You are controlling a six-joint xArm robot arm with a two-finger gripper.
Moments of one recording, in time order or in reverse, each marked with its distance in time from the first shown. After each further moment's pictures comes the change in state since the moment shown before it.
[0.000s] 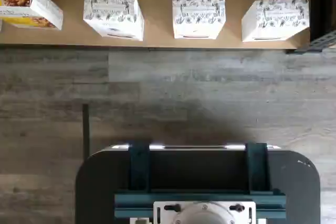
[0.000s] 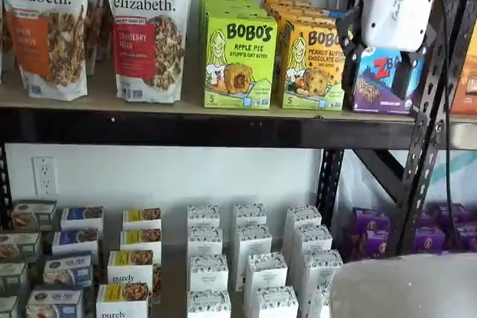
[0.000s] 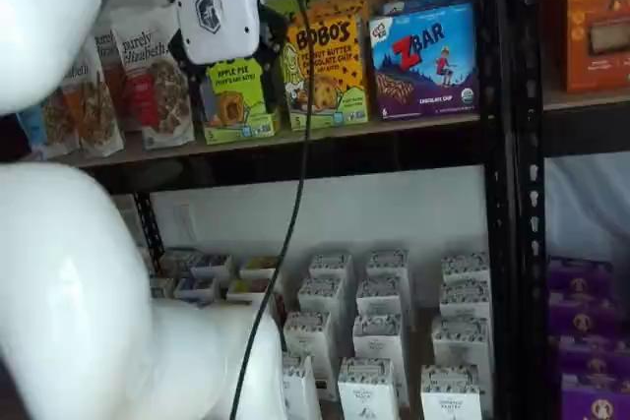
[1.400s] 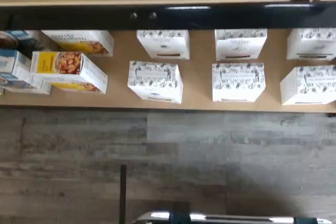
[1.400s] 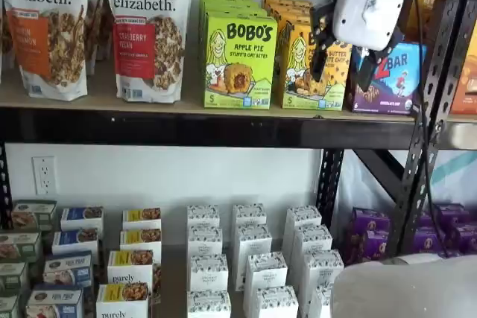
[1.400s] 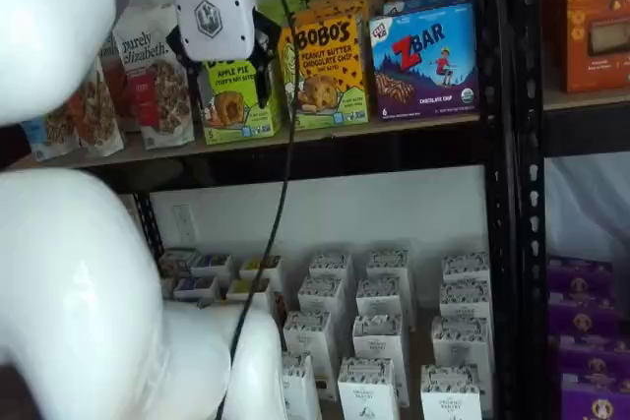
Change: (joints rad) arm 0.049 -0.014 0.085 0.076 -0.250 0.056
